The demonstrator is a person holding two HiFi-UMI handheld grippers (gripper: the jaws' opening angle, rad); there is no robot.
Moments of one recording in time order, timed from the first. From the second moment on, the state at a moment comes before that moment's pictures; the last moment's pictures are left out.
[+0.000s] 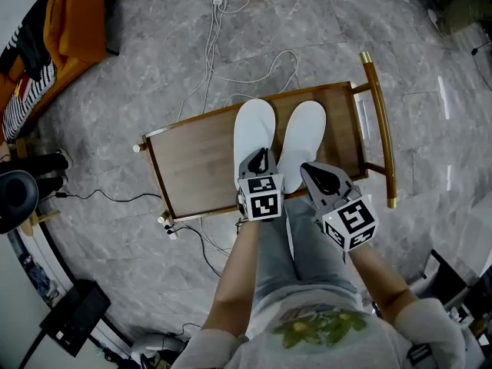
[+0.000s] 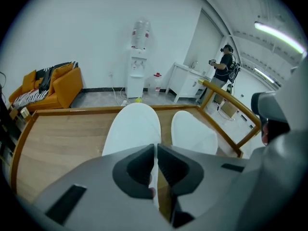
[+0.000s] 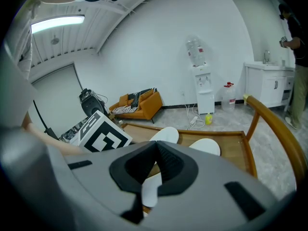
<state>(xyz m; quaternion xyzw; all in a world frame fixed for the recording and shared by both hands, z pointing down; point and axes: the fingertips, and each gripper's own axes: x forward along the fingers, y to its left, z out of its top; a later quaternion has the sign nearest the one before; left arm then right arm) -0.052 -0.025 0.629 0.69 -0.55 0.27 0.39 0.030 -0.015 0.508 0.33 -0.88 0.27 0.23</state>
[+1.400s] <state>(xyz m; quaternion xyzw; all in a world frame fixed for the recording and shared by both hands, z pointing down) -0.068 -0.040 0.631 0.71 -0.51 0.44 0.22 0.038 -0.008 0.510 0.34 -0.87 0.27 0.22</state>
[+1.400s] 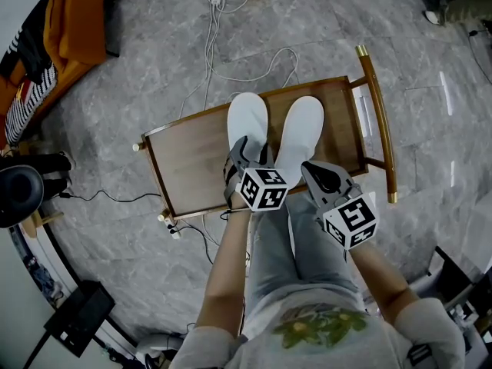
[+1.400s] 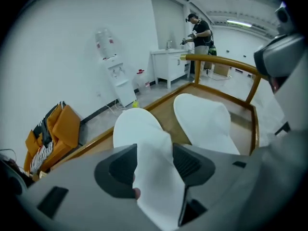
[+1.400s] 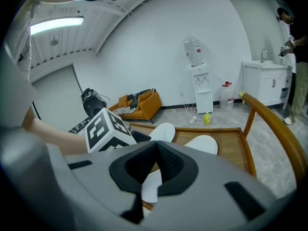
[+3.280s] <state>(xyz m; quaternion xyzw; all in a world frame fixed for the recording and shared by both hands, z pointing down) -0.134 -0.025 0.652 0.69 -0.49 0.46 0.26 0.035 0.008 0.510 0.33 -0.88 0.27 0.22</state>
